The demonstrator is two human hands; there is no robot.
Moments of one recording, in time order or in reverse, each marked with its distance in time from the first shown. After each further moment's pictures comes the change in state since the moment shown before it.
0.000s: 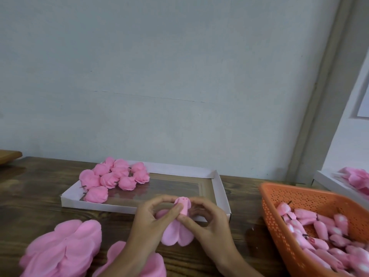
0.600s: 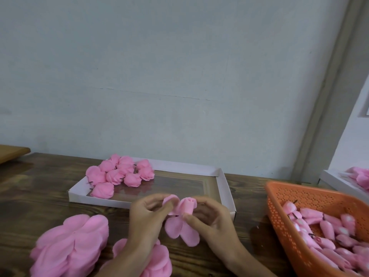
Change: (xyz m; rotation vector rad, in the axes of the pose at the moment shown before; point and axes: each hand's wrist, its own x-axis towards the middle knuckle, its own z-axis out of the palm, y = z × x) left_hand -0.001 -0.006 -0.008 0.054 0.257 -0.051; right_hand -0.001 -0.005 -0.001 0.297 -0.132 0.157
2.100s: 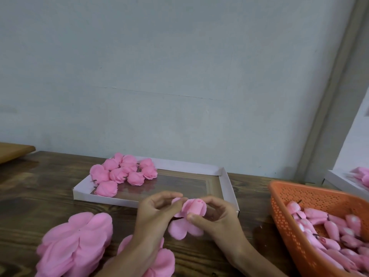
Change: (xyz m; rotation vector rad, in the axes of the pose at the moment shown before) left_hand -0.004 0.006 0.004 -0.154 -0.079 -0.104; right_hand 0.001 -0.011 -0.005 -0.010 0.015 0.085
